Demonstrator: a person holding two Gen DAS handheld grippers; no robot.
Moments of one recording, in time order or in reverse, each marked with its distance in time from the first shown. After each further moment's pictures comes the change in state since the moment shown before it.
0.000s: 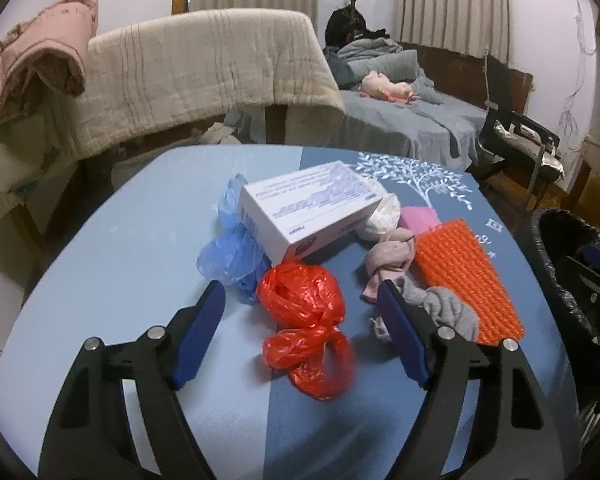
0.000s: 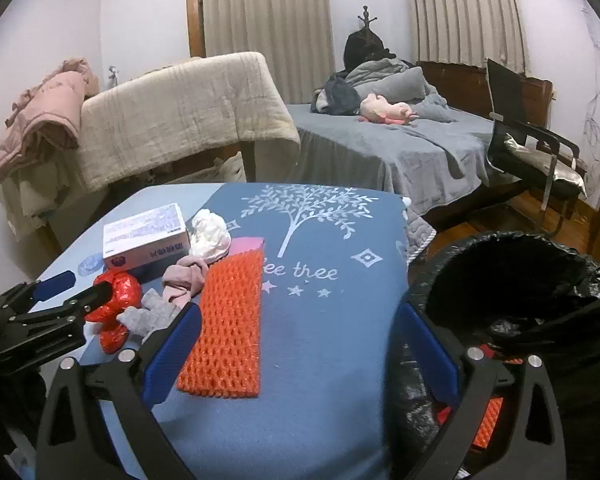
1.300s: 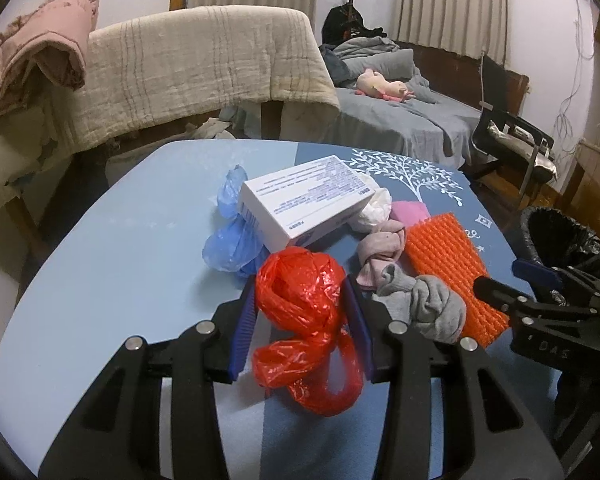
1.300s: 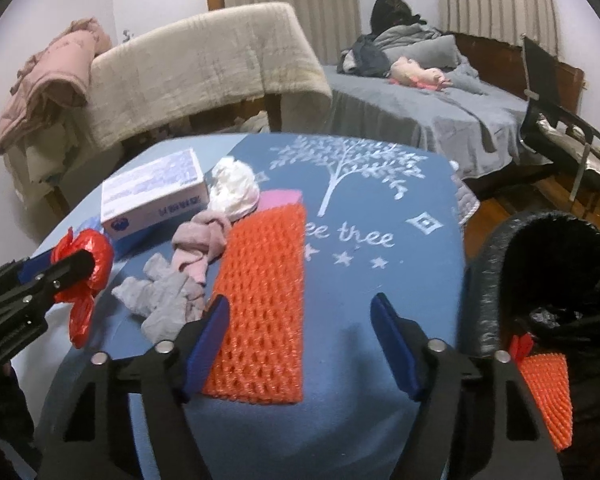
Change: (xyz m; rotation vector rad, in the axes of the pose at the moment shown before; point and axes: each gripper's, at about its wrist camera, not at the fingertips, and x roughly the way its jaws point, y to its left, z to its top) left arm -0.014 -0.001 -0.007 -0.012 0.010 -0.026; right arm 0.051 0.030 -0.011 -0.047 0.160 0.073
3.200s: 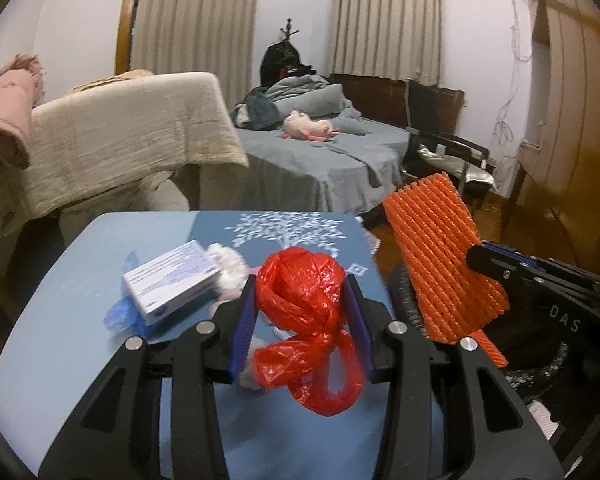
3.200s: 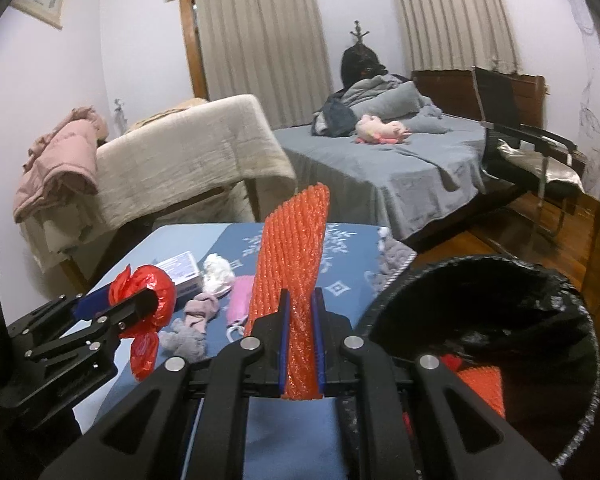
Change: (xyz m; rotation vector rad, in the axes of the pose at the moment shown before) left arm -0.073 -0.121 0.029 0.111 -0.147 -0.188; right arm -0.146 -0.072 0.013 0.115 -0.234 -0.018
